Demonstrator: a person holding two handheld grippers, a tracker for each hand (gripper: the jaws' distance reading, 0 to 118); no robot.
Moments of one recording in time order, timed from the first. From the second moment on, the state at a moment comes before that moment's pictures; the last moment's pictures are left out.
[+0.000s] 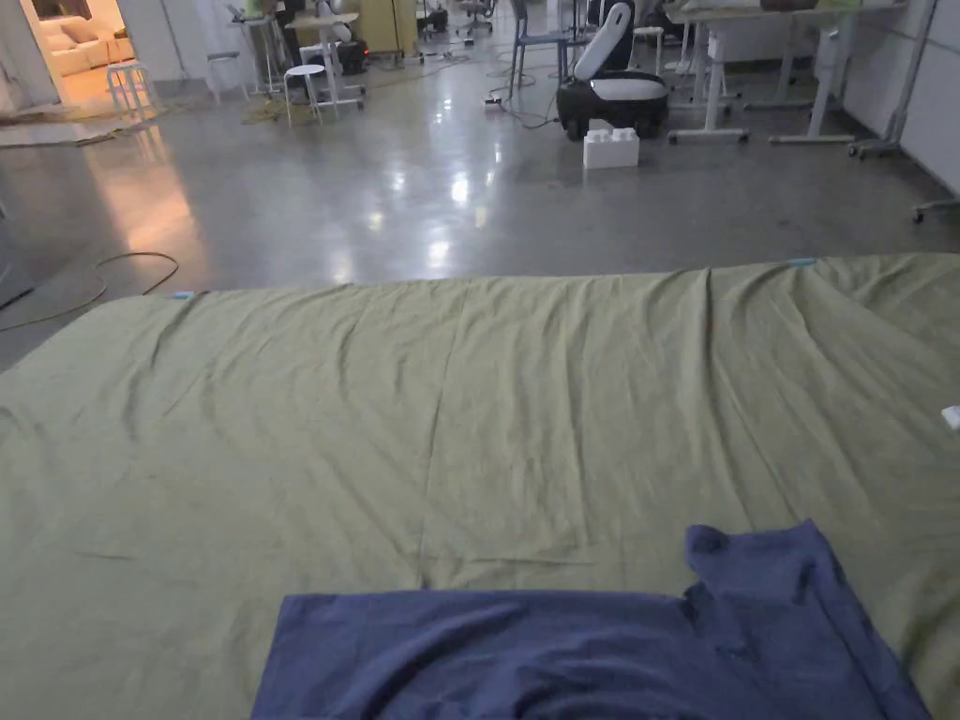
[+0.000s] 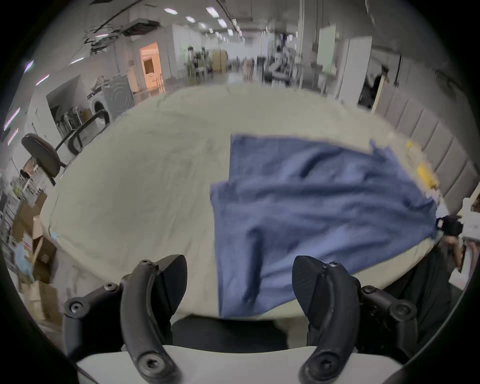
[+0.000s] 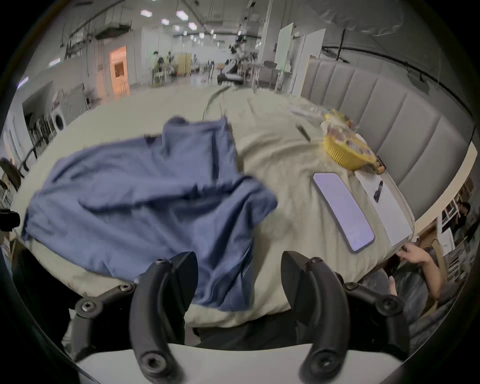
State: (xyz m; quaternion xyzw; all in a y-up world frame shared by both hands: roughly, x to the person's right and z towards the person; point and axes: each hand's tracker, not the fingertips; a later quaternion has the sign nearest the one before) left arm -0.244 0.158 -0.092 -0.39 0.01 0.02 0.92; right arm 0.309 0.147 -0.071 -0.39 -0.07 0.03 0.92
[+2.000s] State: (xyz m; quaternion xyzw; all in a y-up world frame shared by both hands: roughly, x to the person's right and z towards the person) left arm -0.230 0.103 -0.396 -0.51 0.03 0.02 0.86; right arm 0.289 0.221 -0.095 -0.31 0.05 -0.01 0.95
